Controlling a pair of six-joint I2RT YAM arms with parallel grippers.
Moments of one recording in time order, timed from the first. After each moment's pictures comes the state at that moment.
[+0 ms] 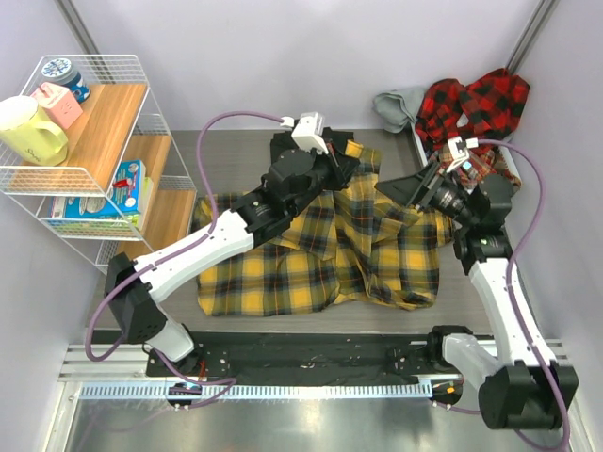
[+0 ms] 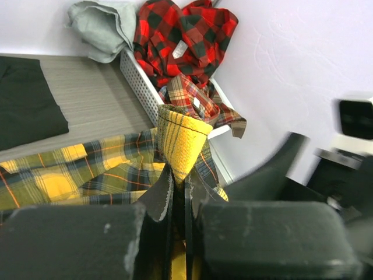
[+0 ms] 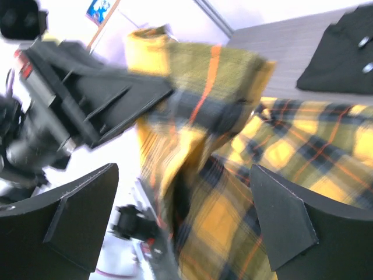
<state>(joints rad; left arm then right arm) -0.92 1.56 1.47 0.06 -0.26 -0.59 -0.03 0.92 0.83 0.15 -0.90 0.78</state>
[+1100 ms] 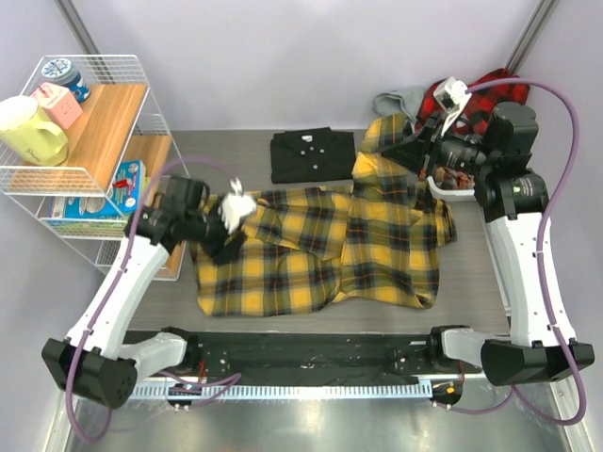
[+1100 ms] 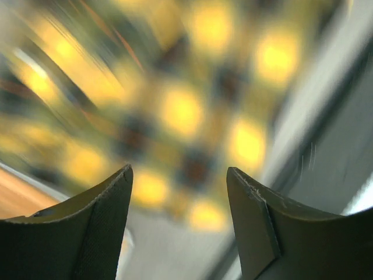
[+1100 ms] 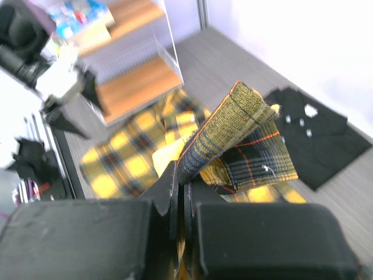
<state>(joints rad) -0.30 1.16 1.25 -0.99 0.48 0.55 0.05 1.20 1.54 -0.47 -0.95 0.03</state>
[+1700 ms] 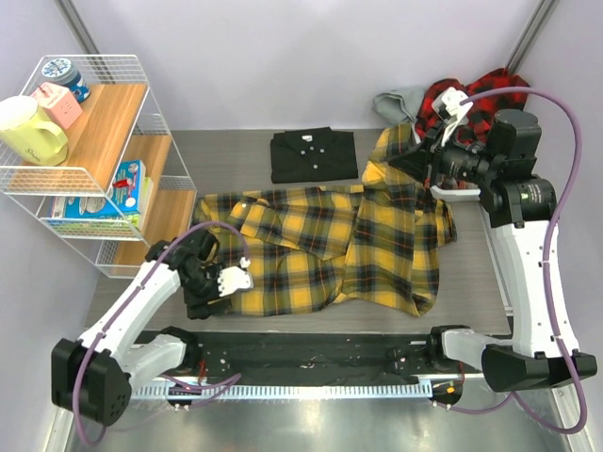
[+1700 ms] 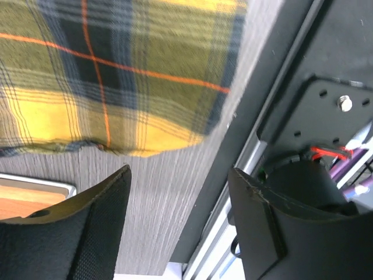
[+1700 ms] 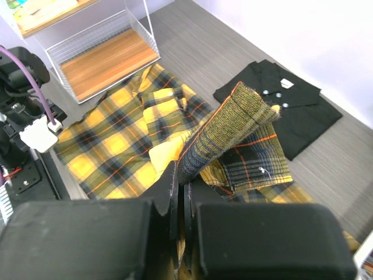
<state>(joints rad) -0.32 1.01 0.73 -1.21 0.20 1.02 0.05 1.18 1.57 -0.68 -0.85 -0.15</state>
